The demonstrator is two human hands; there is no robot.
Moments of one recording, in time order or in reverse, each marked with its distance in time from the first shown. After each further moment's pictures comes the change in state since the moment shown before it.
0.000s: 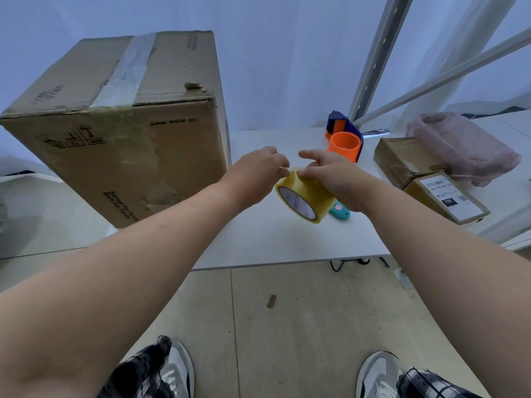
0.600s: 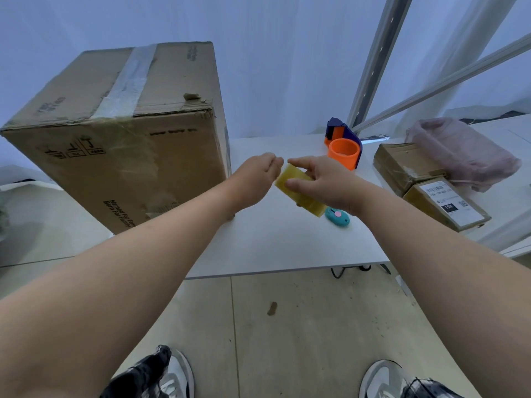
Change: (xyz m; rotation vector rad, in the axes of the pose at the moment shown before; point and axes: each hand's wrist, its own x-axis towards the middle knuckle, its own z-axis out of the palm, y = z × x) left_hand 0.007 0.005 -0.004 -0.559 -0.082 -0.327; right_hand -0.004 -0.008 0.002 -0.258 -0.024 -0.202
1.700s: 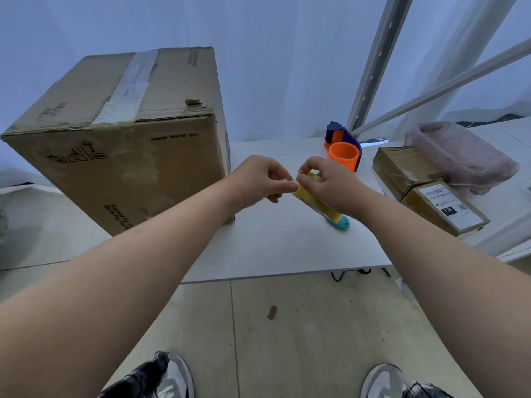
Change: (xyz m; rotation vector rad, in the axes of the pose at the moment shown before) left_hand -0.004 0.005 -0.010 -0.194 -0.103 -0.041; right_hand 0.002 0.007 -0.003 -0.102 0.143 0.001
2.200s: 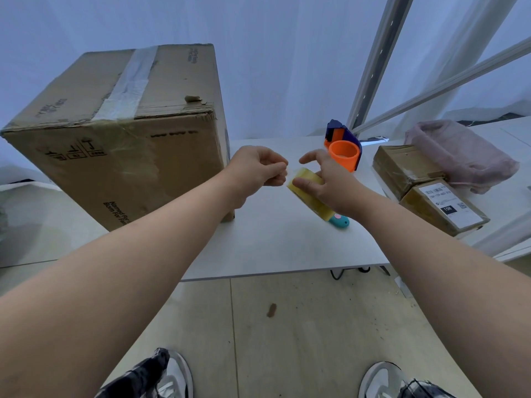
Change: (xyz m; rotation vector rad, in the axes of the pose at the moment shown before) left_hand 0.002 0.003 -0.002 -0.351 0.140 -0.086; right_hand -0.004 0.002 0.003 0.094 -0.018 0.044
